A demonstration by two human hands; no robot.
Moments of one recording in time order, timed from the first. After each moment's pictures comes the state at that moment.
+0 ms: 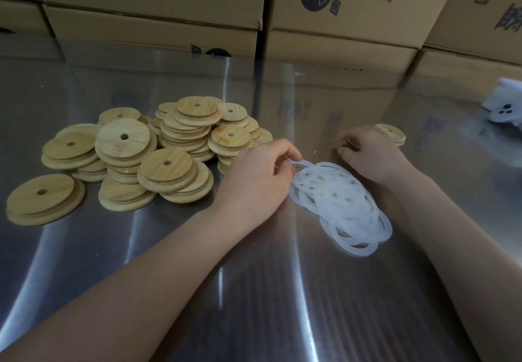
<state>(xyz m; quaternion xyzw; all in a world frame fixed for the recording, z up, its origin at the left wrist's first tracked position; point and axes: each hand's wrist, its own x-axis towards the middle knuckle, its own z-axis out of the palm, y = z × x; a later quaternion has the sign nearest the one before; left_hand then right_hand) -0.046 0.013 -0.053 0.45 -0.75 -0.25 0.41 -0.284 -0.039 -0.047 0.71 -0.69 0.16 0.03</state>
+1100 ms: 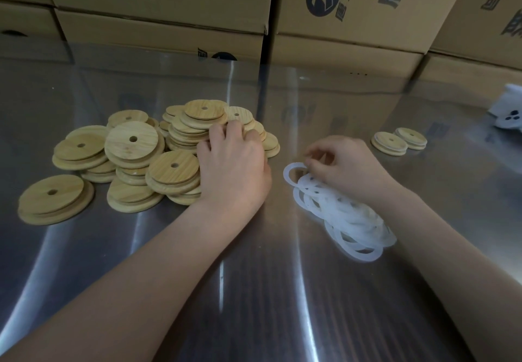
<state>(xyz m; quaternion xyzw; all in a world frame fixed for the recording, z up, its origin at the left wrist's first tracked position) -0.032 0.002 -0.043 0.63 -0.74 0.07 0.22 -0.222 -0.012 -0.039 0.77 -0.60 0.23 -0.01</state>
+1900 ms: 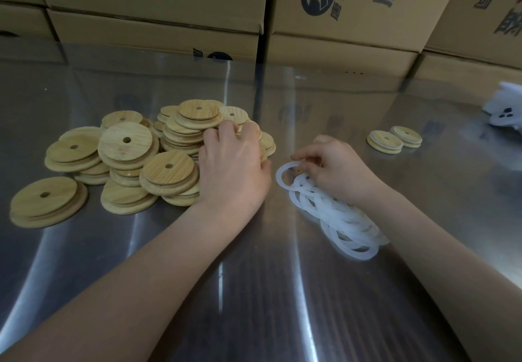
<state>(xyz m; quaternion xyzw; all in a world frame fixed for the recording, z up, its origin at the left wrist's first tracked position) -0.035 0.005 -0.046 0.62 -0.72 0.03 0.29 -0.215 -0.014 -0.044 0.77 -0.60 0.21 -0.04</state>
